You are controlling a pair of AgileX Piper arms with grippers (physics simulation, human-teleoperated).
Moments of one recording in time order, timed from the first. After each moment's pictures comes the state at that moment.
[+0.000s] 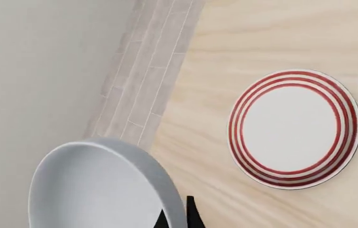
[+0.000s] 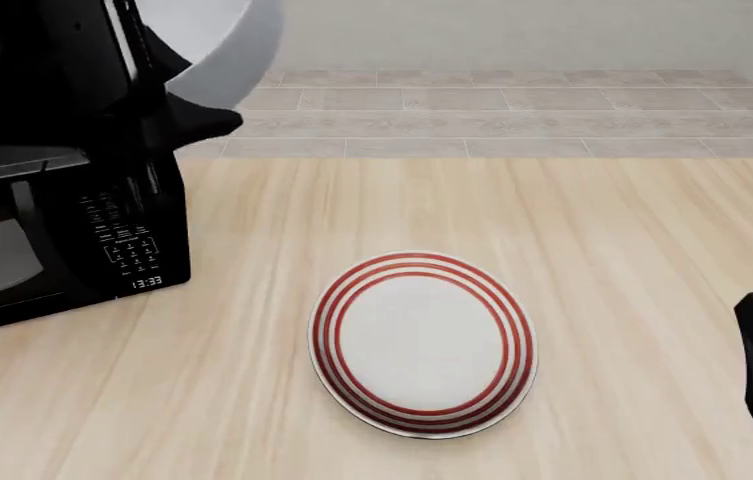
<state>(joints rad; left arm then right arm) -0.61 1.04 -1.06 0.58 0.85 0.00 0.01 -0.01 0.00 0.00</state>
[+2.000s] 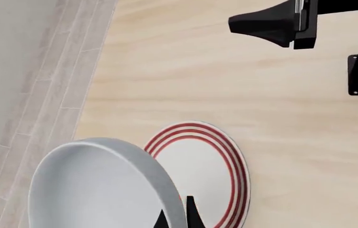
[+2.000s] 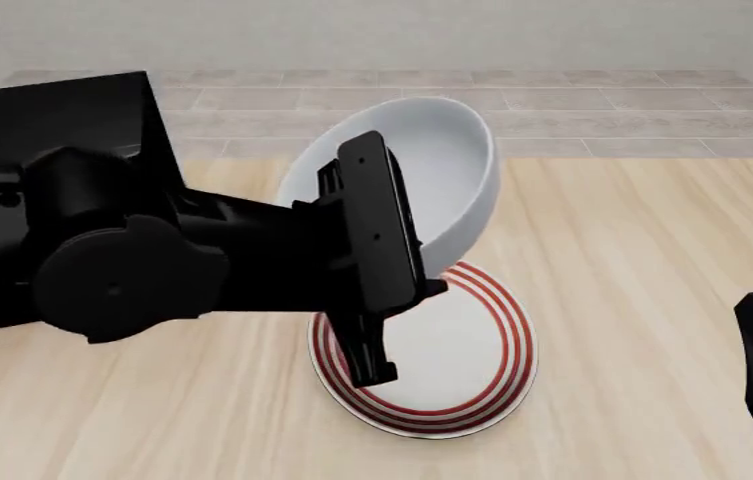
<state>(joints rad) -1.00 1.35 -0.94 0.27 0.62 0.00 0.01 -0.01 0.00 0.00</state>
